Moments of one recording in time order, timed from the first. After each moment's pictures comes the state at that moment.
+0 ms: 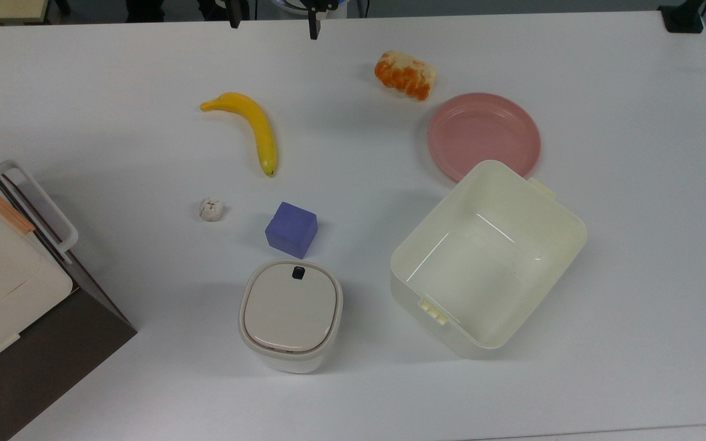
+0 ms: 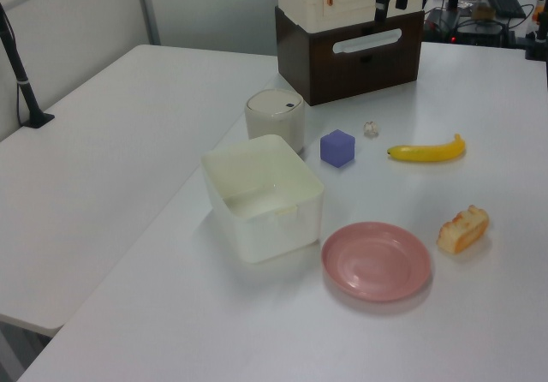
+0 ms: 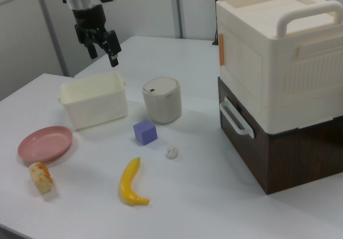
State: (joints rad) arm 0.54 0.09 -0.57 -1.43 0.07 1.61 0.17
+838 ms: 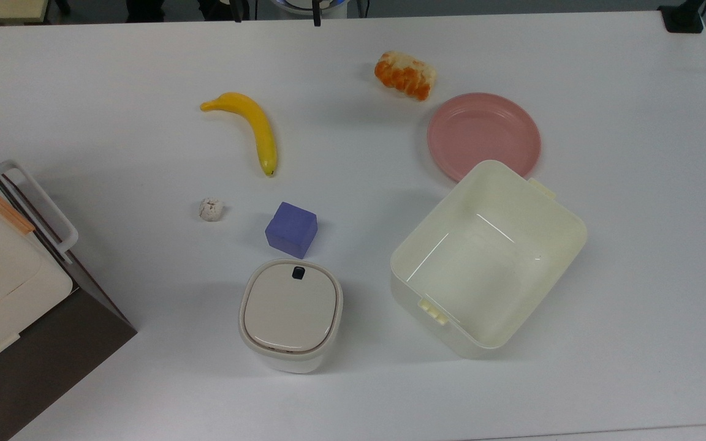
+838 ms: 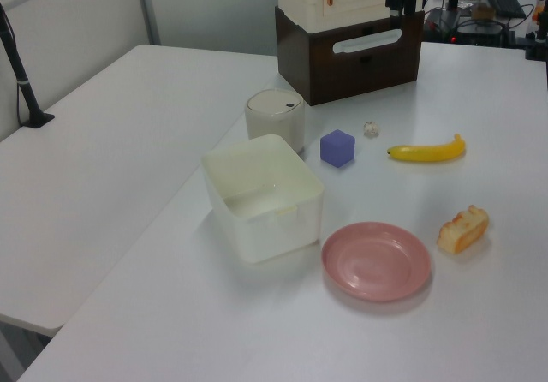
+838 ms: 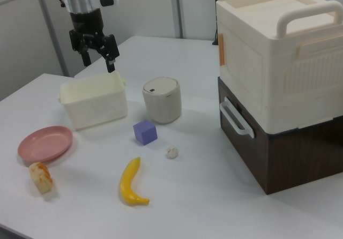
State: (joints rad) arm 0.54 0.09 -0.57 -1.43 0.07 1.58 0.11
